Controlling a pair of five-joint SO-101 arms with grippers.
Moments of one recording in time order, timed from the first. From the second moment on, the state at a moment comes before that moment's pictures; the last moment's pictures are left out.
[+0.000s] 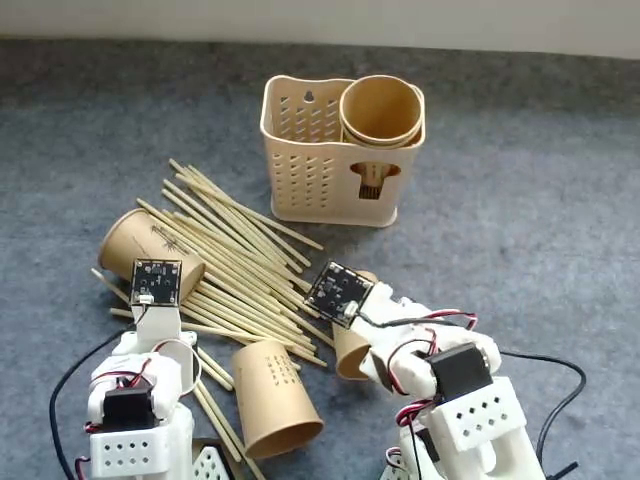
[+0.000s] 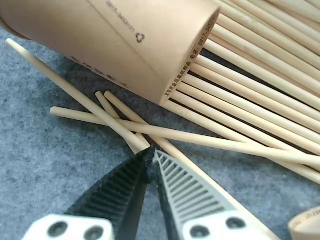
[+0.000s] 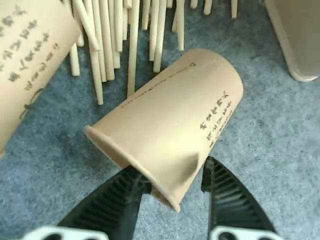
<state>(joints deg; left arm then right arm) -11.8 -104.1 96.0 74.9 -0.6 -26.7 -67.7 61.2 77.1 40.1</state>
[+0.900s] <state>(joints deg) -11.8 -104.1 96.0 74.9 -0.6 -23.1 -67.7 43.3 75.6 19.7</state>
